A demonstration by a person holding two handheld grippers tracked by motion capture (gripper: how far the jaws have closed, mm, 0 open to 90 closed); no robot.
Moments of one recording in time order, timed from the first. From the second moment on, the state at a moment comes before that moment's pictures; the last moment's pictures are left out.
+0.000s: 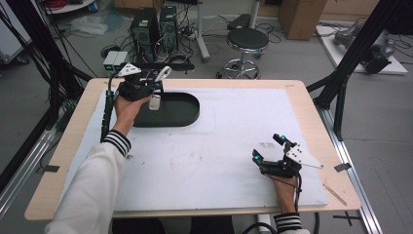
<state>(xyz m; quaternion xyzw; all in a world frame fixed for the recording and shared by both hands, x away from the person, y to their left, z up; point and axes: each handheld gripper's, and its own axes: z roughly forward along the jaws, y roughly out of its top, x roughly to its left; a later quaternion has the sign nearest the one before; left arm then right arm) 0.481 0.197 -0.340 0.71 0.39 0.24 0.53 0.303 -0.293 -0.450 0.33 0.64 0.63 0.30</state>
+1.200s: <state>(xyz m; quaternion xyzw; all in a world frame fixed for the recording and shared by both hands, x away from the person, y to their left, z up) 0.491 0.171 -0.365 0.72 0.42 0.27 0.48 0.303 -0.294 -0.451 0.33 0.64 0.63 0.29</state>
